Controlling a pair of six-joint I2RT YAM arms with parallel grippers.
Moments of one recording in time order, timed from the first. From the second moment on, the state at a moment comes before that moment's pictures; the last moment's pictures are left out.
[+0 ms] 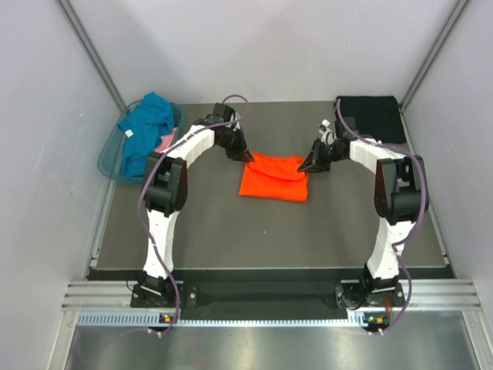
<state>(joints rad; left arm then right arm) -0.34 2.24 1.86 -0.63 0.46 -0.60 0.13 1.96 1.35 -0.44 -0.71 0.44</state>
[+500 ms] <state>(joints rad) -0.30 2.33 1.91 -0.58 0.52 -0.66 0.07 2.06 1.41 -0.39 -0.76 0.52</state>
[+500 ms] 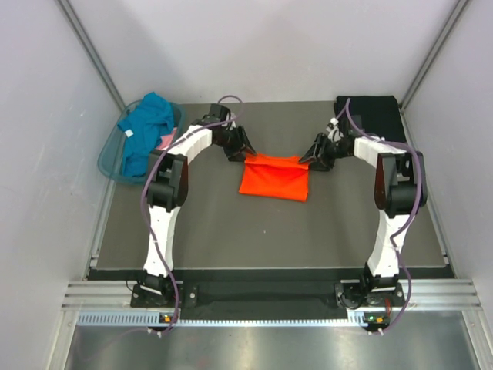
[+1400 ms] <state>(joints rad) -0.48 2.17 1.76 -0.58 0.55 -0.56 0.26 1.89 1.37 -0.50 -0.62 0.43</state>
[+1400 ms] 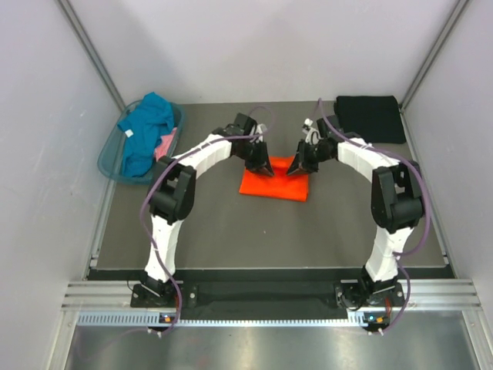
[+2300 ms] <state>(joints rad) -0.37 2.36 2.02 -0.57 0.42 -0.54 0.18 2.13 1.71 -0.62 -0.51 0.39</state>
